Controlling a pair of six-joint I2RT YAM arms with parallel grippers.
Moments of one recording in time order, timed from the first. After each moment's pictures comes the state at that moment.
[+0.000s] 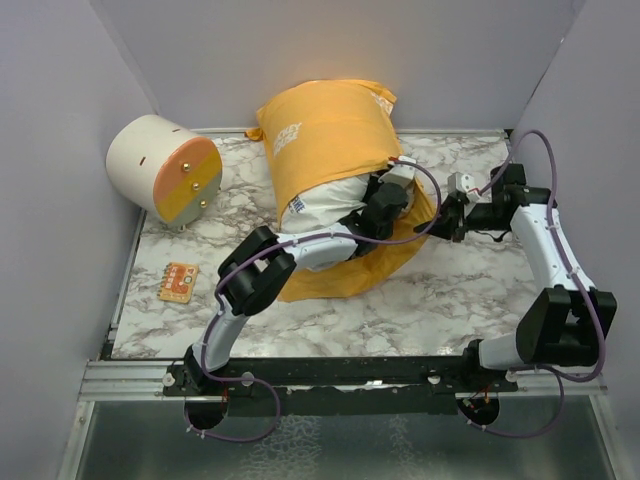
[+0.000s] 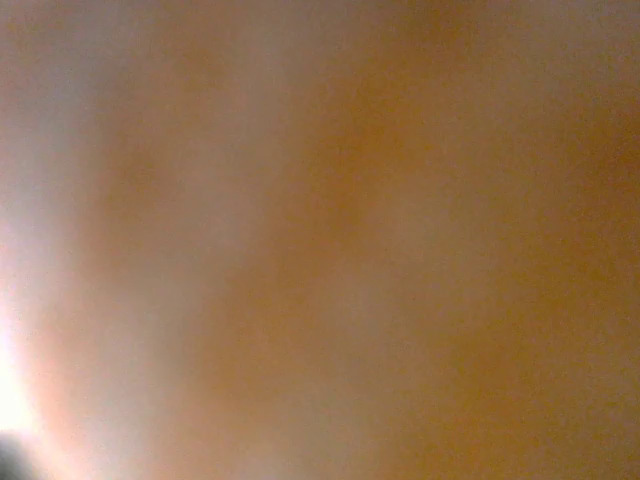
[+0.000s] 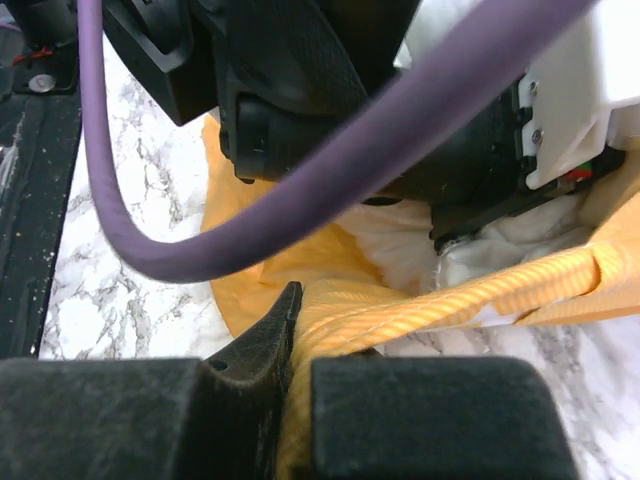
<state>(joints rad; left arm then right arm) -0.93 2.14 1.58 0.42 -0.79 0.11 -0.08 1.42 1.18 -1.12 -1.35 -1.41</state>
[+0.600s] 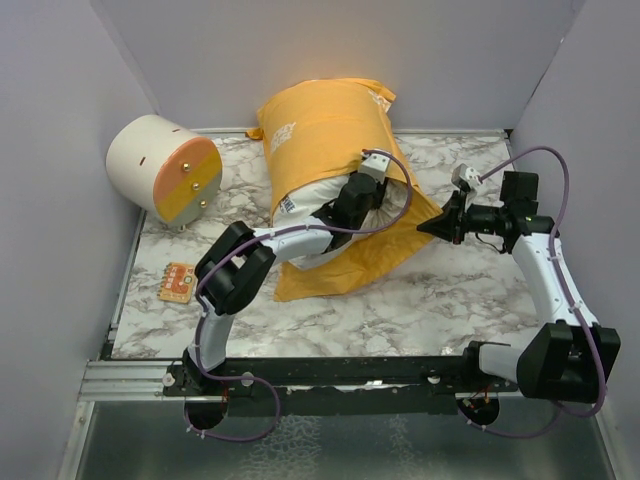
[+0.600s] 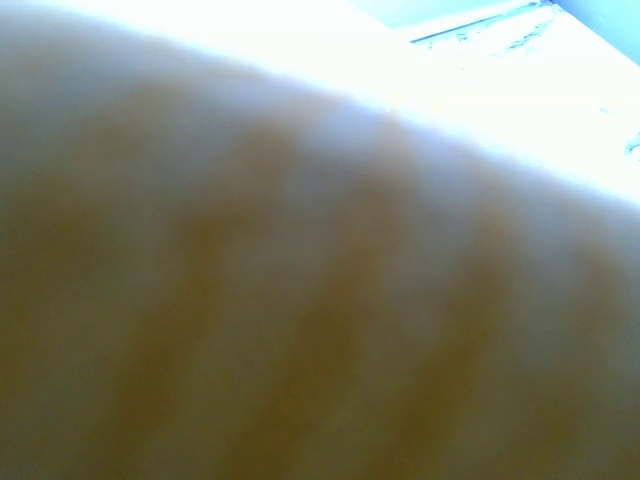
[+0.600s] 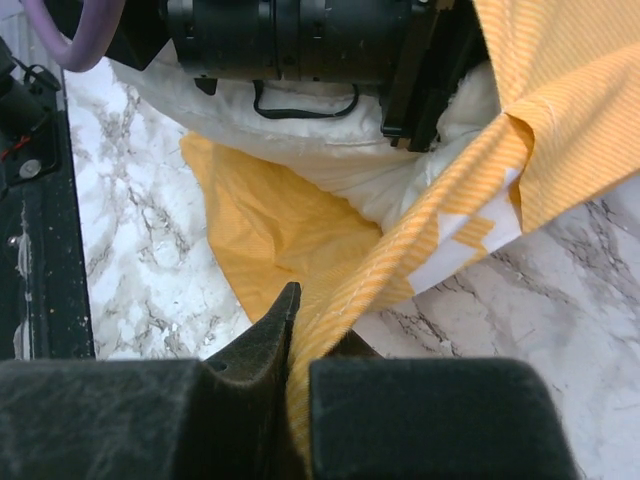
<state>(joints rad) -0.82 2.02 1.41 0.43 -0.41 -0.08 -0.10 1.23 0.98 -0.58 -1.25 -0.66</state>
